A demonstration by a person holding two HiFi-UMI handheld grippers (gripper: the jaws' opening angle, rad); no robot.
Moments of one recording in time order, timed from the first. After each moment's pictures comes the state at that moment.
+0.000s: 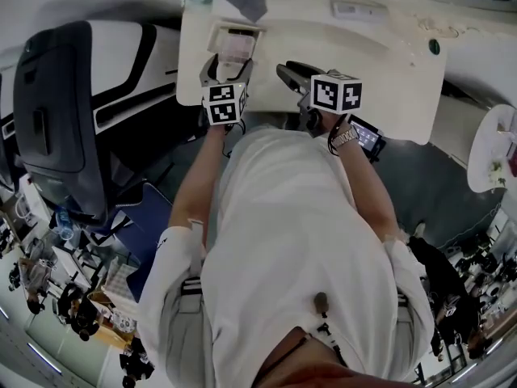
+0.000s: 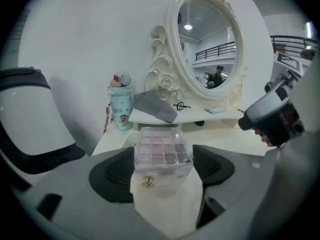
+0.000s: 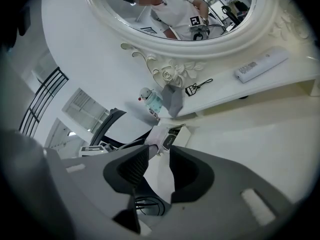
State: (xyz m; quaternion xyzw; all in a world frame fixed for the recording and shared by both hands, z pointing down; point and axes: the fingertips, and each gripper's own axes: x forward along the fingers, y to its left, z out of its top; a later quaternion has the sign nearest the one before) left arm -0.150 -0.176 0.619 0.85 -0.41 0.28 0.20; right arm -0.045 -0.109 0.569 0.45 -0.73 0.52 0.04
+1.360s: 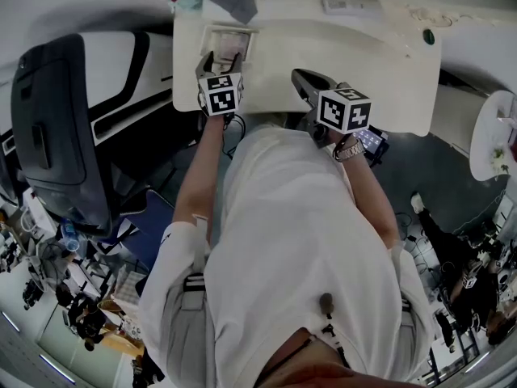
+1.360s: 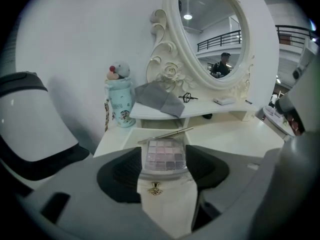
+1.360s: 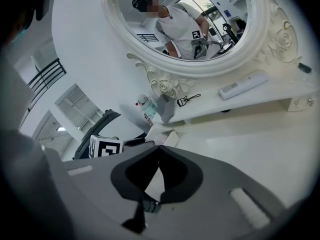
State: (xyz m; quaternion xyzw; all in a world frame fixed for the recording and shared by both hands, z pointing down) left arm -0.152 -0.199 0.644 0.82 -0.42 0.33 0.20; right arm -0.018 -0.083 0.550 0.51 -0.72 0.47 0.06
